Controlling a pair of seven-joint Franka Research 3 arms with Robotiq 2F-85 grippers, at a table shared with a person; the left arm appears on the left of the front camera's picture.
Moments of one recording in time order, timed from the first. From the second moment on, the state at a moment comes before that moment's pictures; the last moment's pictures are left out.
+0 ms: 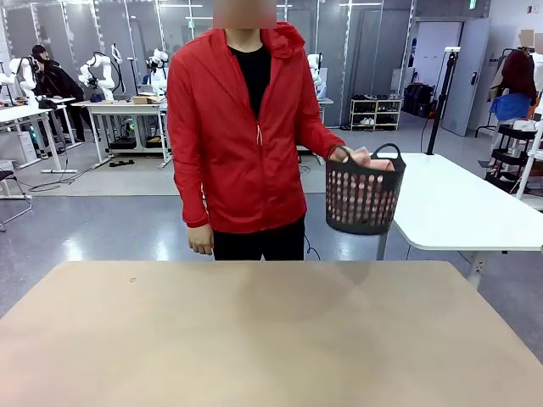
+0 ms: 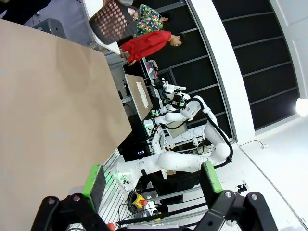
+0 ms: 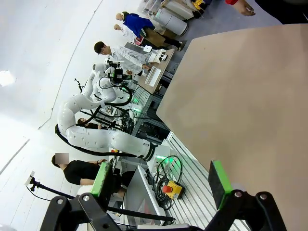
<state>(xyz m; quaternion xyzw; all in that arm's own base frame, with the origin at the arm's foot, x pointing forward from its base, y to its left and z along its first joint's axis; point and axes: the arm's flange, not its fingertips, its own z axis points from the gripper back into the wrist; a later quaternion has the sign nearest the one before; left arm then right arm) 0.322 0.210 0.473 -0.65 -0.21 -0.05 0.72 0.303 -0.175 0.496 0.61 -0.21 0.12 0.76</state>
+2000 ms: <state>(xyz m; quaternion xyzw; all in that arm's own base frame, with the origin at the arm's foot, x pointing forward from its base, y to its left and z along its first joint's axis) 0.322 0.210 0.473 -0.65 -0.21 -0.05 0.72 0.303 -0.175 0.496 0.61 -0.21 0.12 0.76</state>
